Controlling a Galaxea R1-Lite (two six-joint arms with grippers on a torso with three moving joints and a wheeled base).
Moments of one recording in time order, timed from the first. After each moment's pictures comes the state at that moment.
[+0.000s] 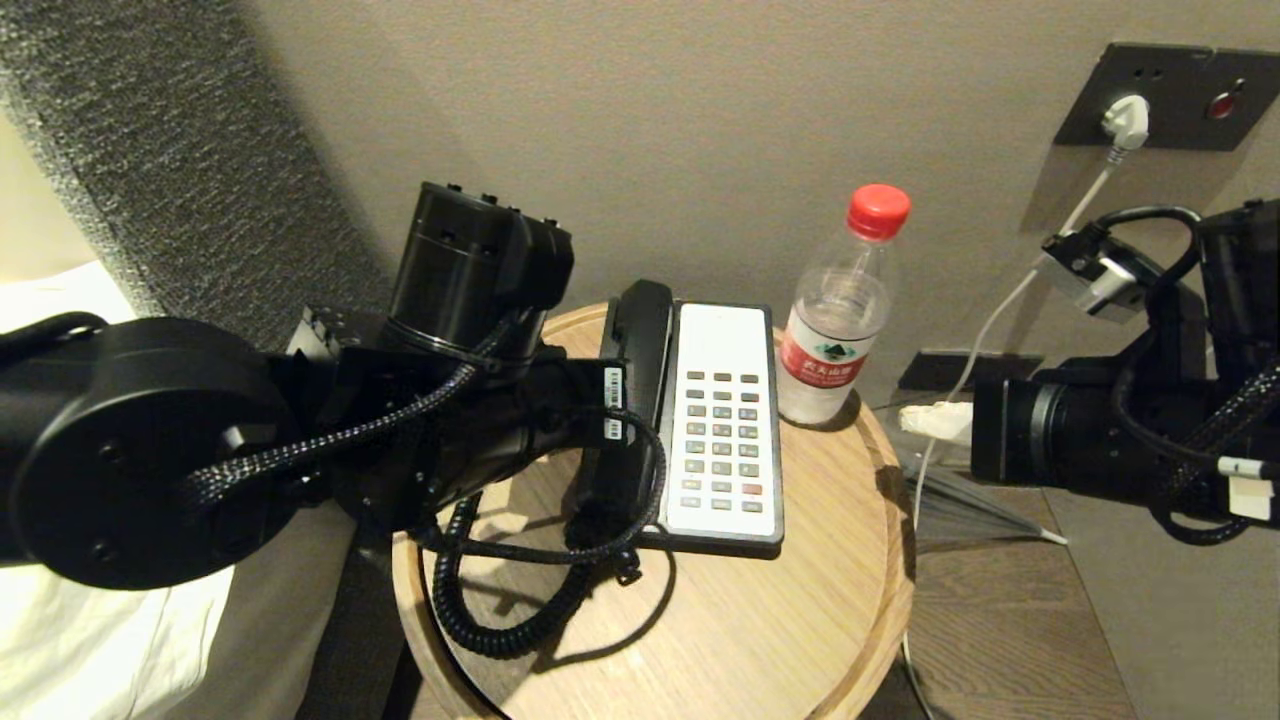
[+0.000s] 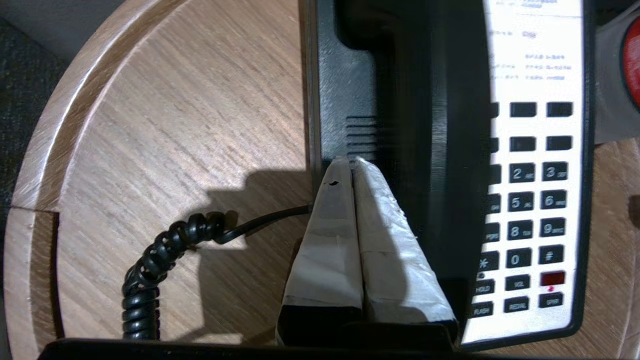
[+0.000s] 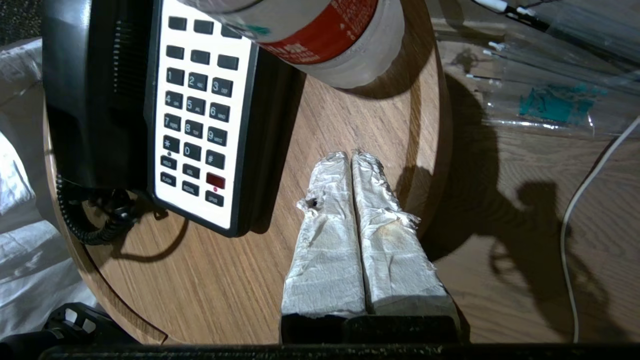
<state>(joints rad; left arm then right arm) -0.82 1.66 -1.19 -0.01 0.43 -0.36 0.61 1.38 -0.92 0.02 -0.09 0.40</state>
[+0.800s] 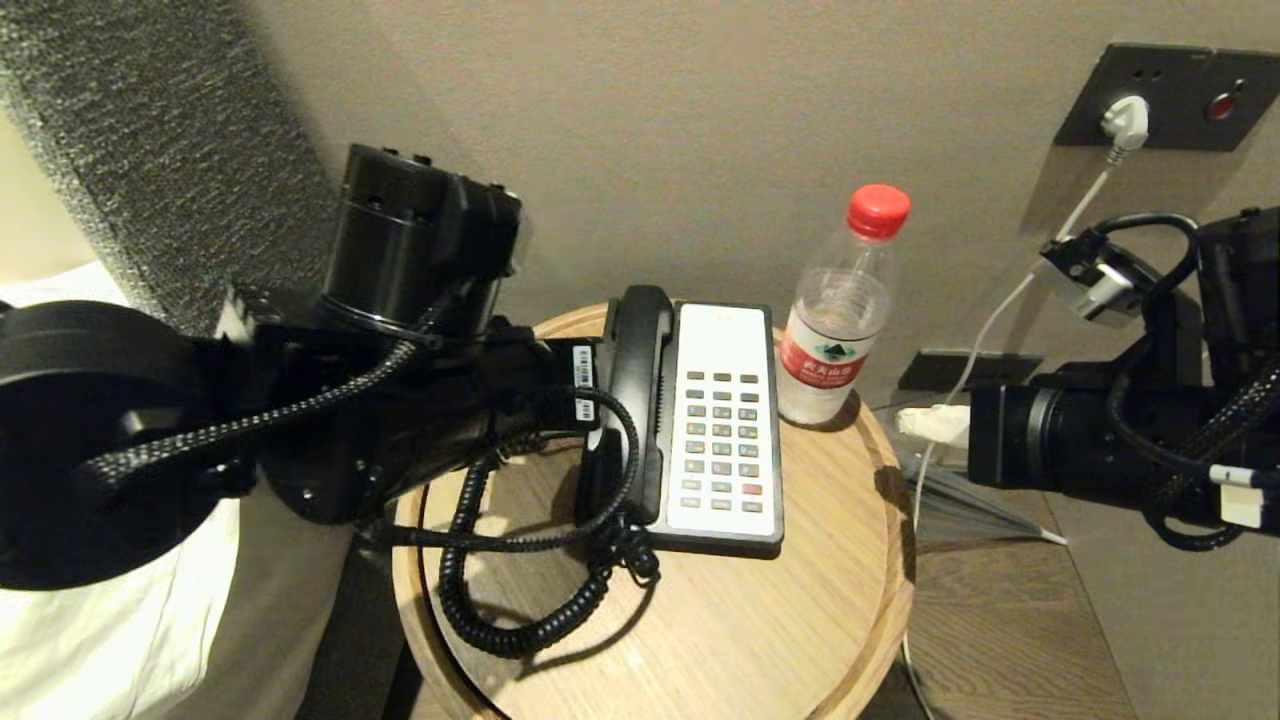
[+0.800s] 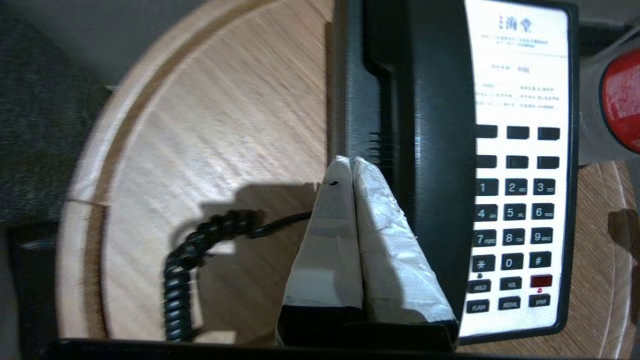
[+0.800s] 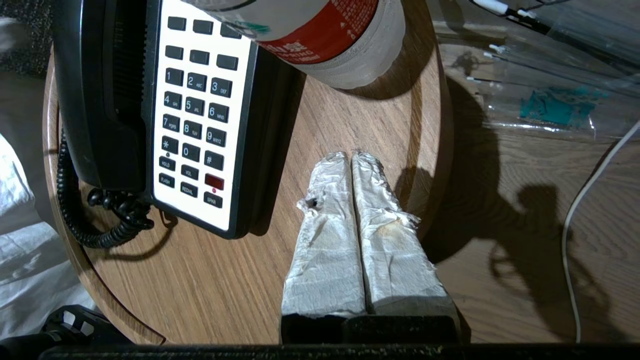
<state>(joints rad) -0.80 1.60 -1.18 0.01 0.44 -0.37 0.61 1.38 -0.90 -0.01 -0.09 0.40</state>
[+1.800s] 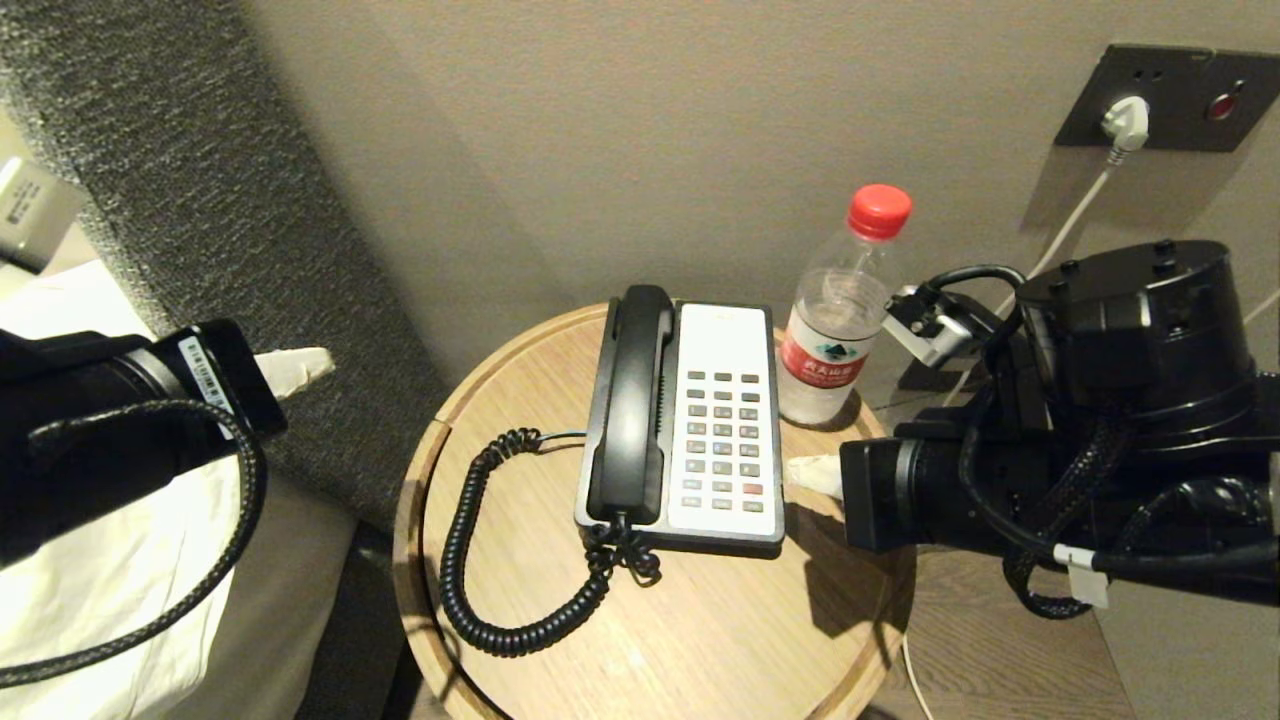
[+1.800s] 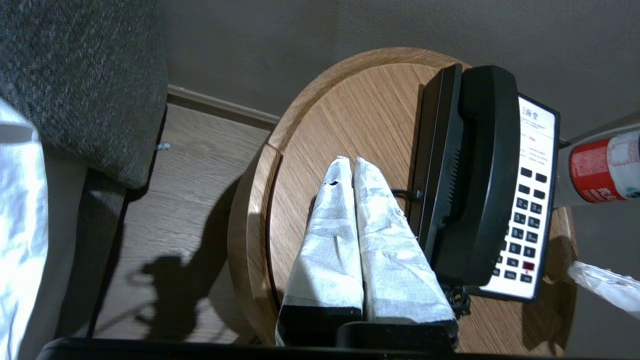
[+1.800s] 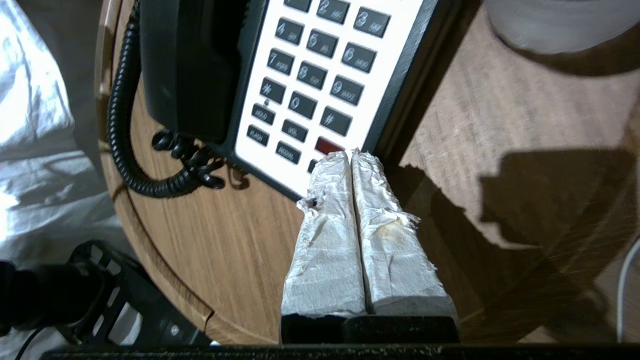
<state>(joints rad) -0.59 1.12 -0.88 0.00 0.35 -0.49 0.80 1.52 -0.93 -0.07 -0.08 0.40</state>
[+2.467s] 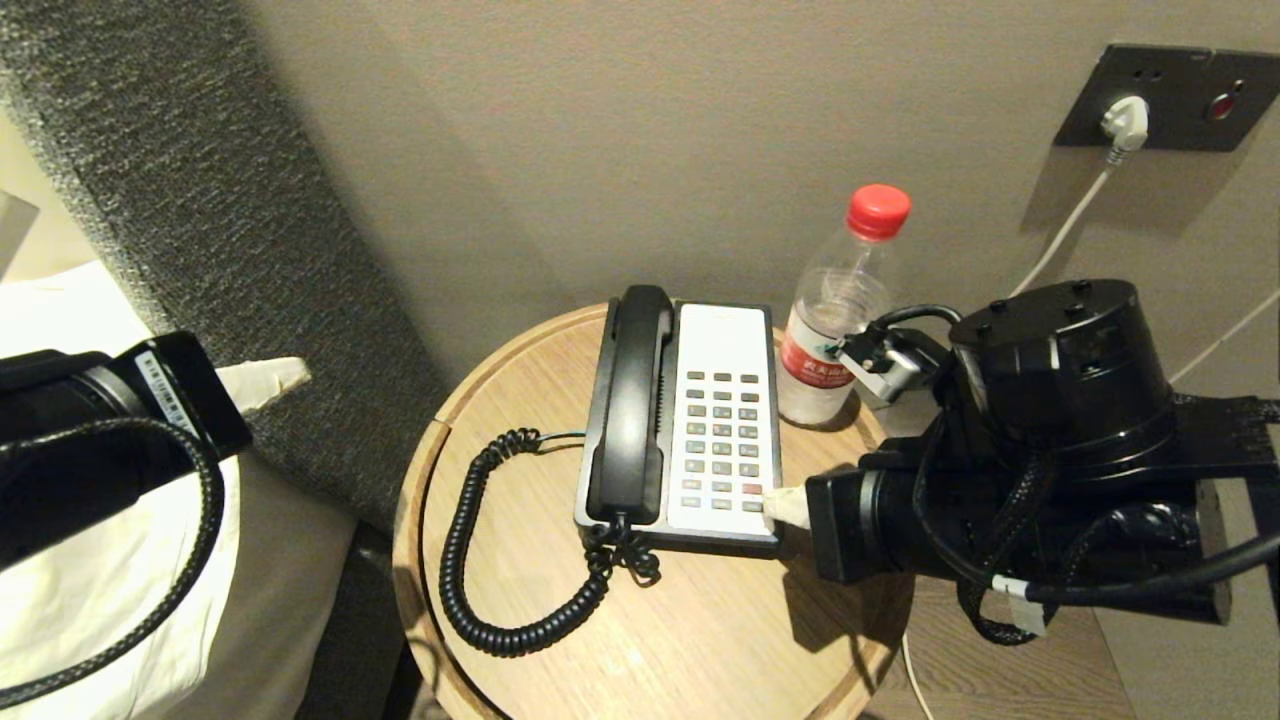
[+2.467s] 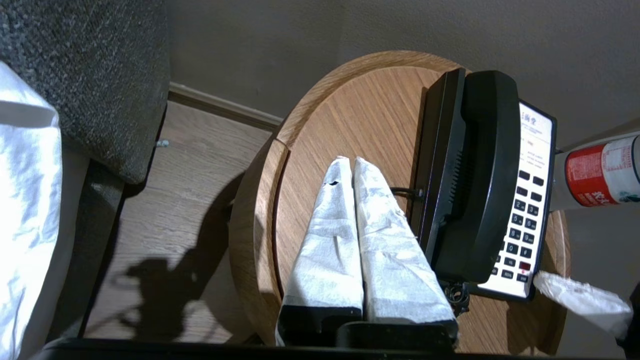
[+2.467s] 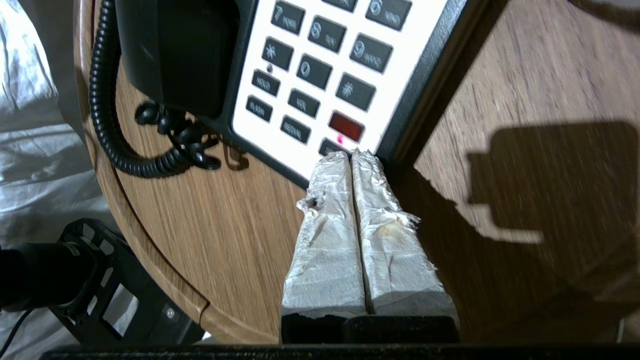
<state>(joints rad) -0.57 1.08 -0.84 0.00 0.34 -0.51 0.82 1.57 -0.93 -0.07 -0.07 0.41</state>
